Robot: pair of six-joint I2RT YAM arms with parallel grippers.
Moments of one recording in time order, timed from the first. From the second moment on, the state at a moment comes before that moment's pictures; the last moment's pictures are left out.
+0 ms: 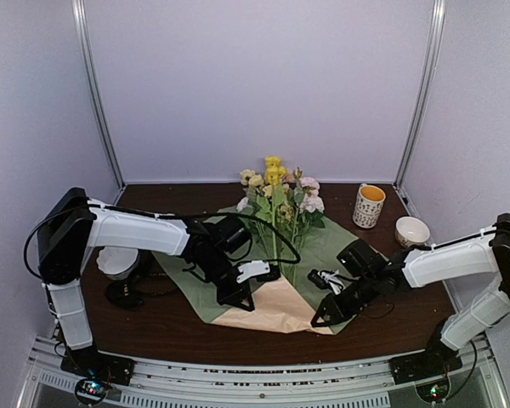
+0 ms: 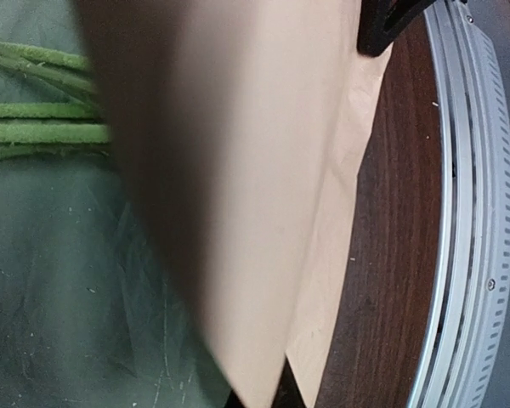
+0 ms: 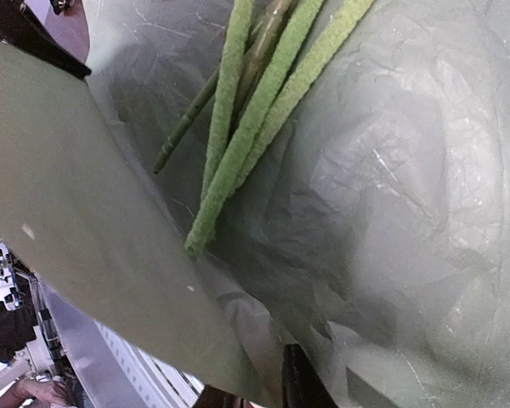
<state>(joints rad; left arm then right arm) -0.94 1.90 1.25 -0.59 0.49 0.35 0.78 1.45 0.59 -0.22 -0.57 0.43</state>
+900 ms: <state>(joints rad) -0.95 1.93 1.27 -0.57 0.40 0.38 0.78 1.39 0.51 -0.19 -0.58 0.50</state>
